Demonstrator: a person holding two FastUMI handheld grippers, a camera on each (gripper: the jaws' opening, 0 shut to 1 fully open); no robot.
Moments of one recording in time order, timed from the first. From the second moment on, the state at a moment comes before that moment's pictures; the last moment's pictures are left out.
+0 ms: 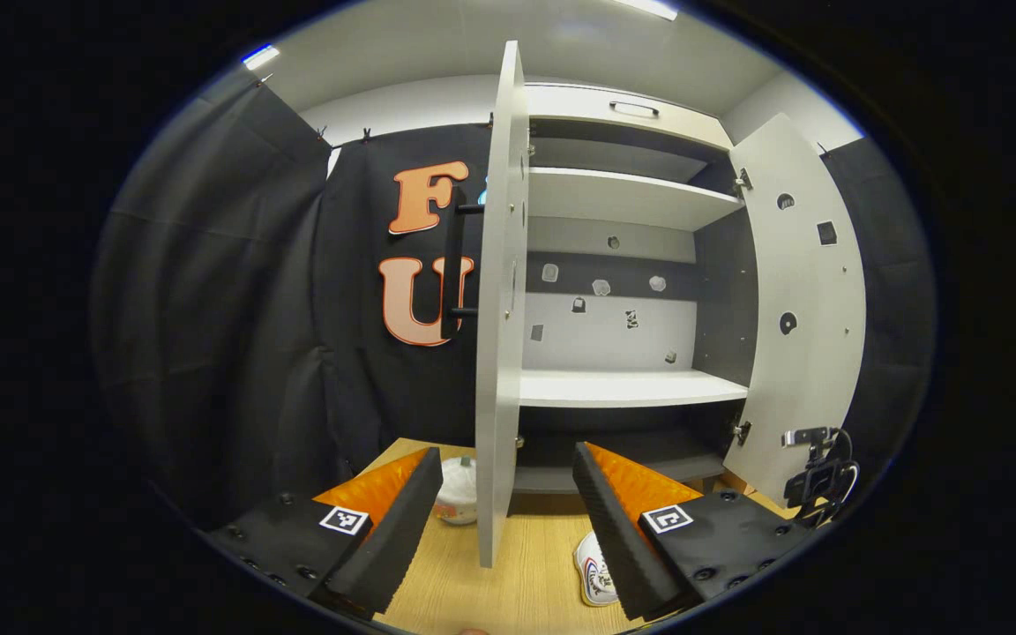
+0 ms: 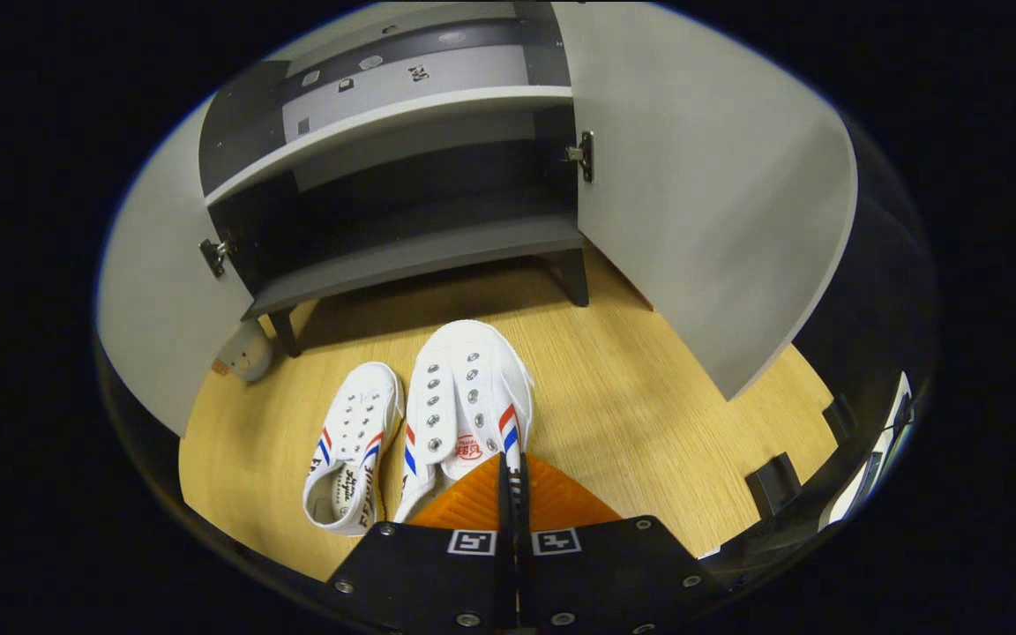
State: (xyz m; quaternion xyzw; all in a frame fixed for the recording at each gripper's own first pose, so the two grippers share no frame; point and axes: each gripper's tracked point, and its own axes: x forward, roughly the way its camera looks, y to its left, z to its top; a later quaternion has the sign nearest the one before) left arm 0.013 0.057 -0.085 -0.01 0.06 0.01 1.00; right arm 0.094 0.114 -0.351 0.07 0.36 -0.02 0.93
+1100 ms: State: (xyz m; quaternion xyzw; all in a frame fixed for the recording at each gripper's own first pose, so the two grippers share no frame) left arm 0.035 0.055 -0.100 -0.01 0.06 0.00 1.00; right arm 0.040 0.094 -0.066 0.08 0.19 0.04 0.98
